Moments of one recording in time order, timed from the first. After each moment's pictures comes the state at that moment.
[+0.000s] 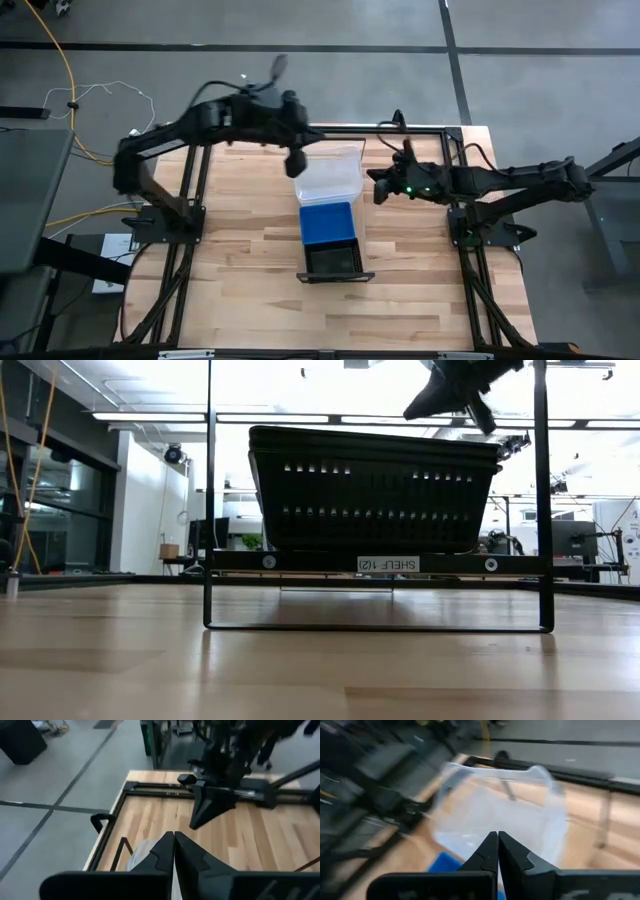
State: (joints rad) left arm 0.33 1.58 1.88 -0.79 -0.01 0.11; right arm 0.03 1.06 0.85 -0.22 0.49 0.75
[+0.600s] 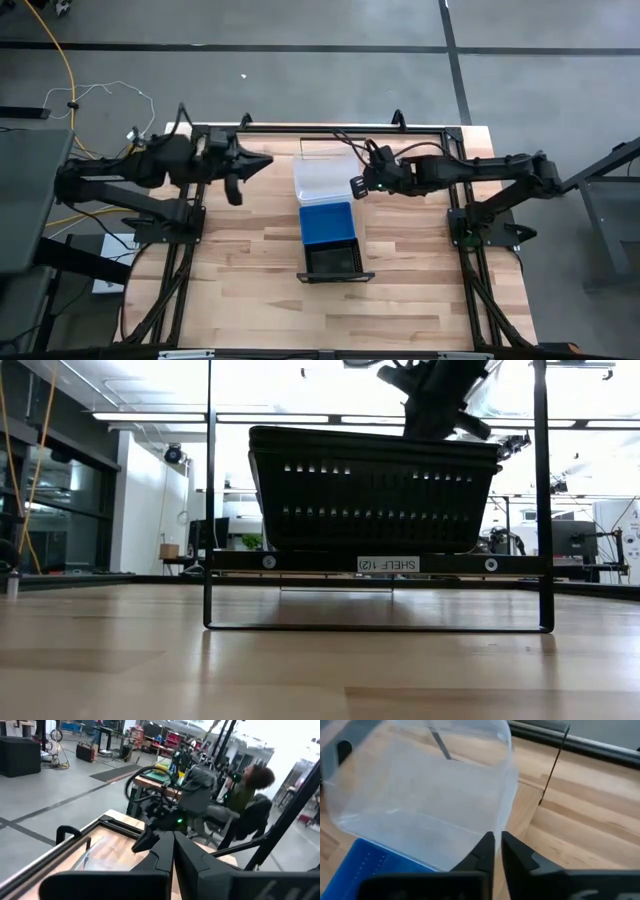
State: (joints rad) left arm 0.12 0.90 1.05 -0.20 -0.21 -0.30; right arm -0.02 1.41 1.22 -0.79 0.50 0.94
